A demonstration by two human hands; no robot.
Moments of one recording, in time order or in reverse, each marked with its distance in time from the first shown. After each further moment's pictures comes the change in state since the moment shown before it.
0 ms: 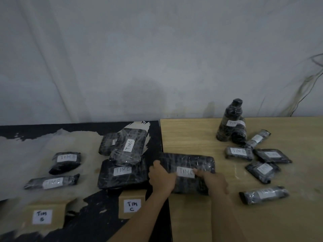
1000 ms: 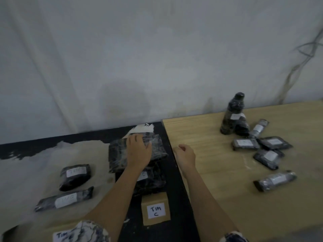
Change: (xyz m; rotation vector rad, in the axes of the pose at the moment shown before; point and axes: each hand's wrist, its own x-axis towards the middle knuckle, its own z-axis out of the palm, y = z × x) left_hand 0.097 -0.010 -0.132 0.263 0.172 0.522; right_hand -0.047 -0.060 0.124 0.202 -0.116 -0.404
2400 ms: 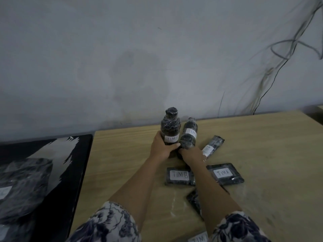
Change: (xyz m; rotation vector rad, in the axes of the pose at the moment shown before) left_hand 0.104 0.298 0.295 -0.596 -0.285 -0.211; right_hand 0.307 0.023 -0.261 -0.692 -0.008 0.151
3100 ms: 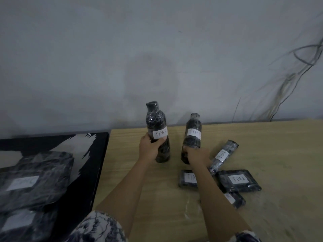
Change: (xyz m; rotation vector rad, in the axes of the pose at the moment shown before) left_hand 0.000 -0.023 -0.071 -0.216 0.206 -0.020; right_hand -0.020 -0.031 0.022 0.410 0.174 0.164
